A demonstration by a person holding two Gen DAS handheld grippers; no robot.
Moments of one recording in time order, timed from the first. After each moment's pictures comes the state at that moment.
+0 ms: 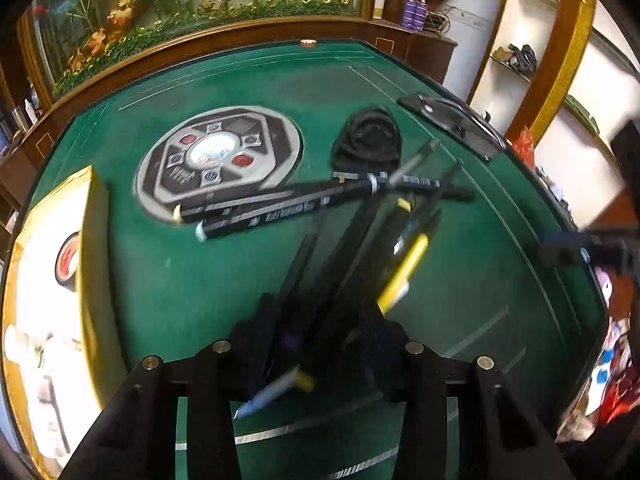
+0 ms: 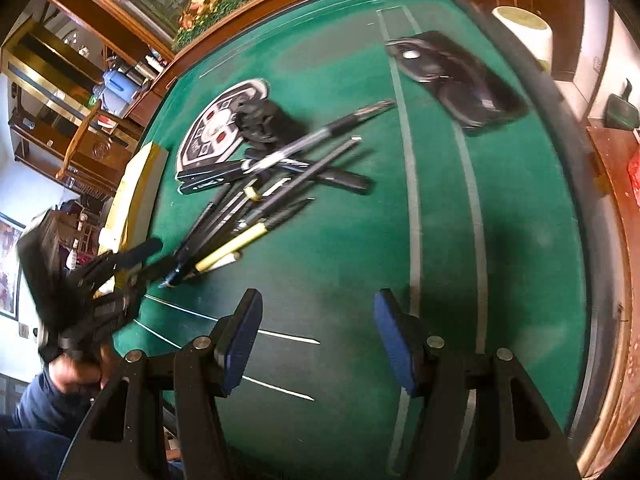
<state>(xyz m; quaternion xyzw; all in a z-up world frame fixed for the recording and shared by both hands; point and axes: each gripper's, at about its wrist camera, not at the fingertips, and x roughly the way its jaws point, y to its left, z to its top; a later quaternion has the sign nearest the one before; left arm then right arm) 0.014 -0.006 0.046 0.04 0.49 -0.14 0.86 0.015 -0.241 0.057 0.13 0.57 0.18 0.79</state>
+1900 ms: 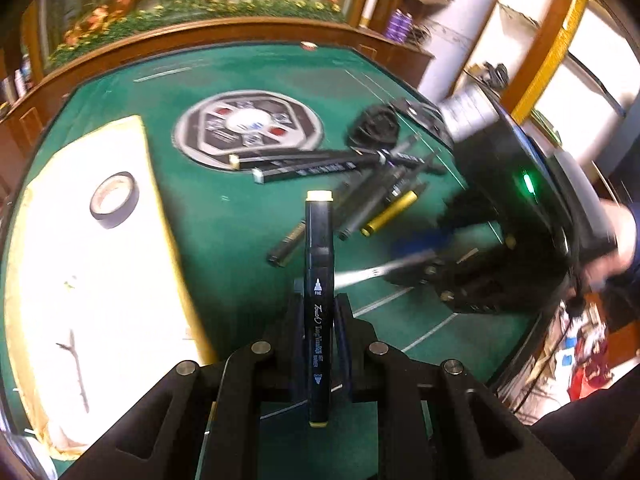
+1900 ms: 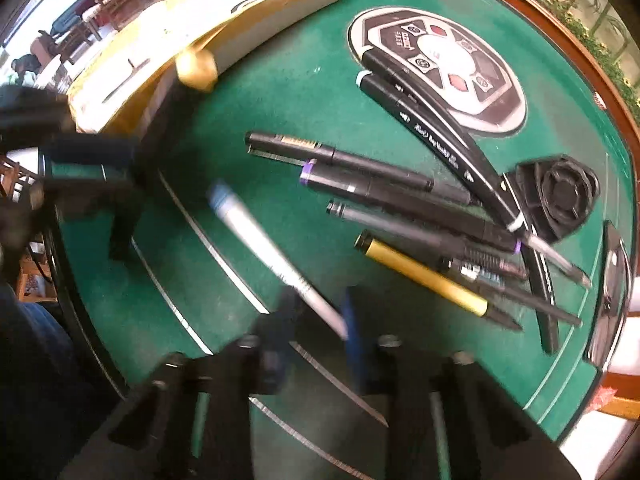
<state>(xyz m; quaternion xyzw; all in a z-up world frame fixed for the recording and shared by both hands) -0.051 0.091 0.068 -0.01 0.49 -0.19 0.85 0.017 -0.015 0.020 -0.28 0.58 0.31 0.70</state>
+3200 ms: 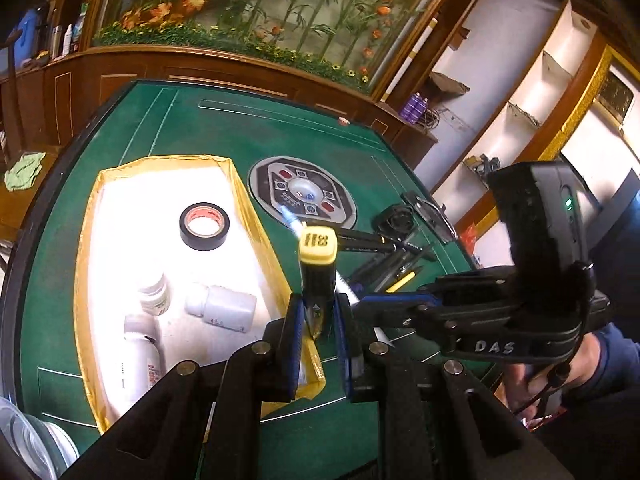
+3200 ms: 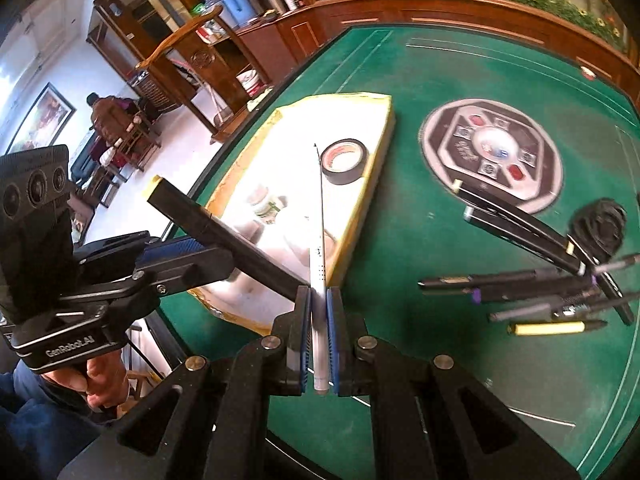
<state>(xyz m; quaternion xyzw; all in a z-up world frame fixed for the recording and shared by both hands) -0.067 0.212 0.118 -0.16 0.41 -0.19 0.88 0.000 0.070 0.105 -0.02 0.53 0.34 0.77</state>
